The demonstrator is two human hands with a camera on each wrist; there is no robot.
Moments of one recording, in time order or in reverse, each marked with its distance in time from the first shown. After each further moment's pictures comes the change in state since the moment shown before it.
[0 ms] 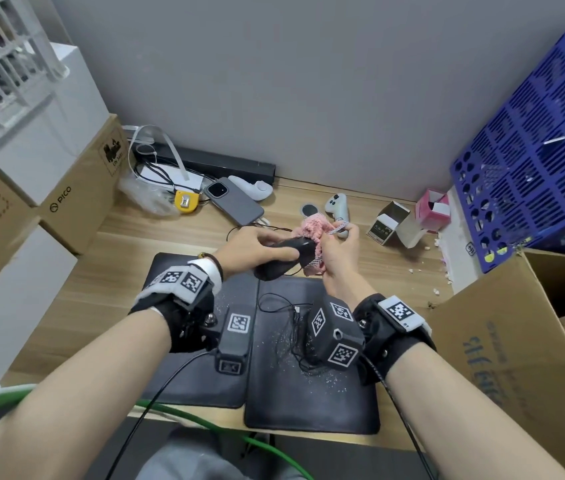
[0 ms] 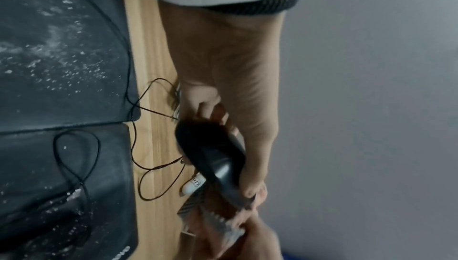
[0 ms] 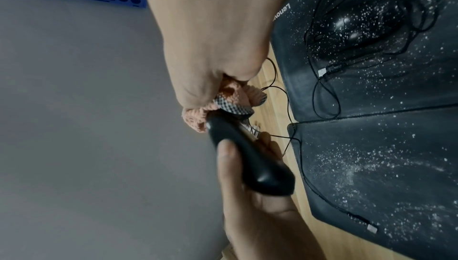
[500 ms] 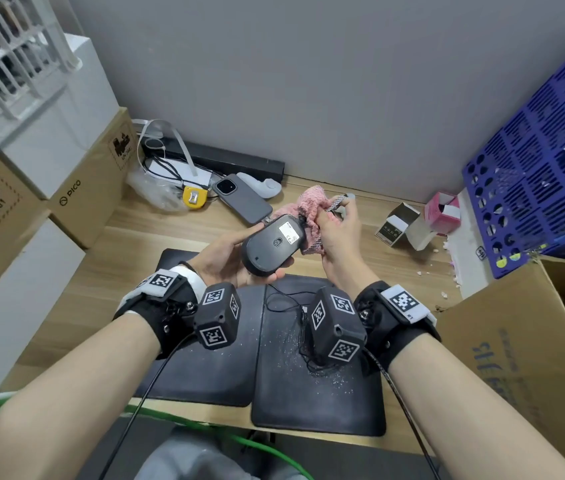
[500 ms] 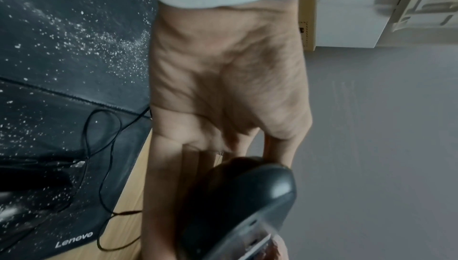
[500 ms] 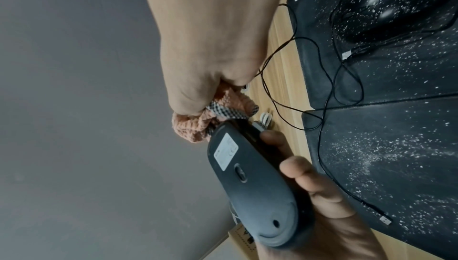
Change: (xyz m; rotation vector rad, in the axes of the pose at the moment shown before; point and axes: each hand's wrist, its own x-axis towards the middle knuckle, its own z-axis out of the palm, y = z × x) left_hand -0.024 -0.019 -0.031 -0.892 -0.226 -0.298; right_hand -0.001 -0.013 0.033 0.028 -0.122 -0.159
